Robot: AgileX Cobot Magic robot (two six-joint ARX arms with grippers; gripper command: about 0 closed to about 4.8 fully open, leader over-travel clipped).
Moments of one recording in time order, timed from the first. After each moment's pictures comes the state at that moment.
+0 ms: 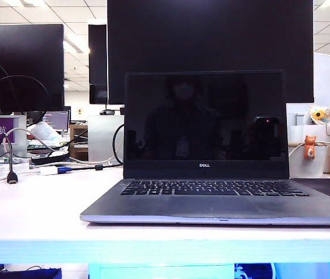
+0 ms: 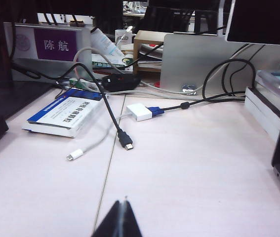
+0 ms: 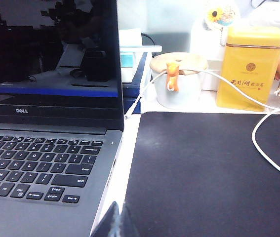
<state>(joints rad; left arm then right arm) 0.05 0.00 0.01 0.00 0.05 -0.03 0.05 0.00 0.01 -0.10 -0.05 0.03</state>
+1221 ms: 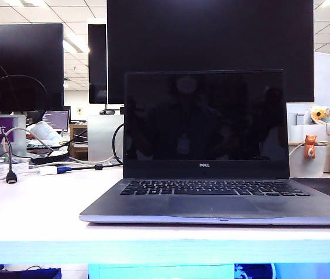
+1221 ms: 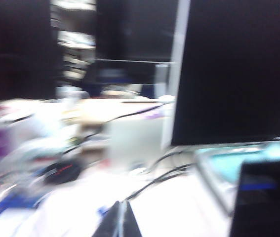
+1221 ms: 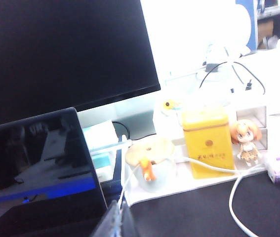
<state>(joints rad) 0.05 0.86 0.68 0.27 0.29 -0.04 0.05 0.28 0.26 0.12 0.14 0.23</state>
